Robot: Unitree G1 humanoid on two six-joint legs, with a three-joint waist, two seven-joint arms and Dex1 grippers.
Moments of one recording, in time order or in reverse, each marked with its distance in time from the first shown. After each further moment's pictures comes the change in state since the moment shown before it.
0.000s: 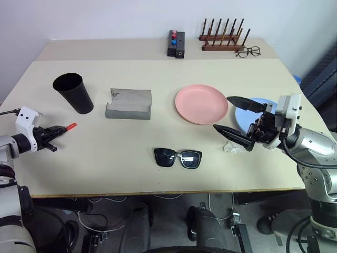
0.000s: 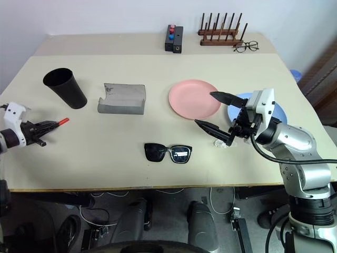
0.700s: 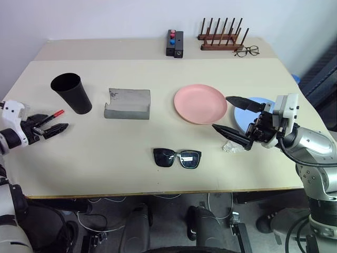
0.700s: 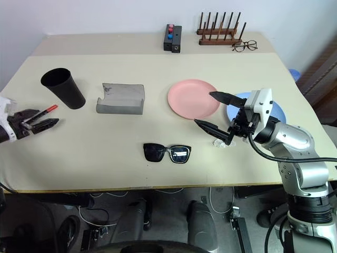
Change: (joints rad) left arm -0.016 0.055 0.050 -0.008 -0.053 -0.059 0.069; right arm -0.004 0.005 0.013 0.014 -0.017 -0.013 0.003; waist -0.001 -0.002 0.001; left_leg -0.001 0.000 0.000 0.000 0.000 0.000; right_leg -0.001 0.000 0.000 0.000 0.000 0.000
